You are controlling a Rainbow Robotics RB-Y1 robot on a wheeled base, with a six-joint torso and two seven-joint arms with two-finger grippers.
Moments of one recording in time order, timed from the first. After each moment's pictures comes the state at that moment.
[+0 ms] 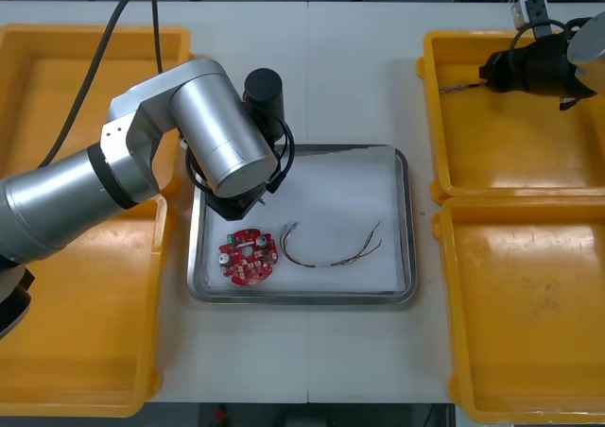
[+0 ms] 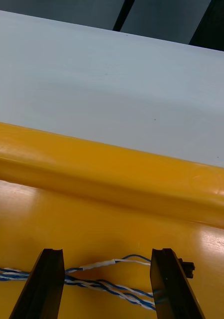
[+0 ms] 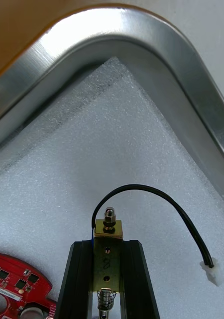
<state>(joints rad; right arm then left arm) -1.11 -0.67 0.45 -0.44 -1.35 0.56 2.20 -0.93 0.56 -0.84 -1.63 0.63 1.53 0.41</state>
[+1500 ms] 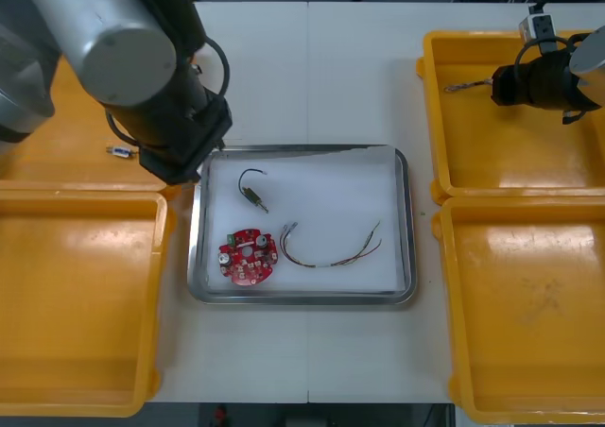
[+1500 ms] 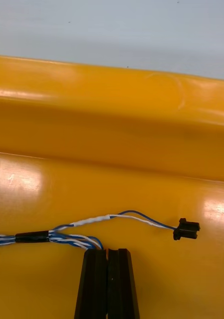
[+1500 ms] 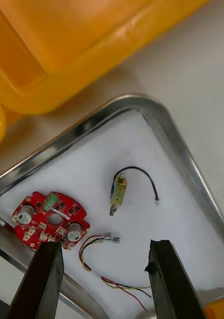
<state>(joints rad) -1.12 -0.66 0.45 -0.35 -1.35 0.58 2.17 -0.96 0.77 -0.56 -1.84 0.97 1.75 0.41</state>
